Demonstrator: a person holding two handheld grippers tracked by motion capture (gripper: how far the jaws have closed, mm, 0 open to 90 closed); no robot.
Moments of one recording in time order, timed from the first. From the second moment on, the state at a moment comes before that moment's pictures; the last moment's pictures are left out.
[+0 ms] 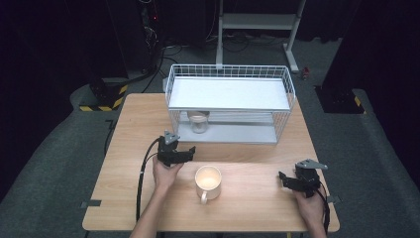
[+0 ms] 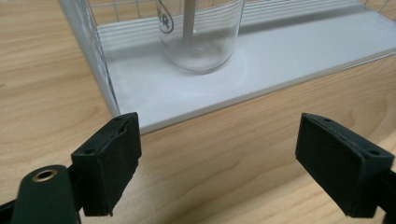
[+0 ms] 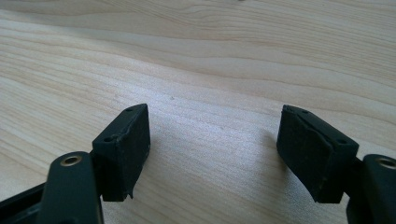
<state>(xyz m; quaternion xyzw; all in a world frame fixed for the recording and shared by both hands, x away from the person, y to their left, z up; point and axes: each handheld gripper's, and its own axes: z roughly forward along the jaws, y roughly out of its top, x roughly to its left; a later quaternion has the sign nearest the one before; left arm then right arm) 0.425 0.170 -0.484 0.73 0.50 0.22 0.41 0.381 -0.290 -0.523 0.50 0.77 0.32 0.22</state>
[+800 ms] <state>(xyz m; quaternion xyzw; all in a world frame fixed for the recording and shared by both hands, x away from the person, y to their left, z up) 0.367 0.184 -0.513 0.74 0.53 0.22 0.36 0.381 -0.290 -0.523 0.50 0.77 0.32 0.22</state>
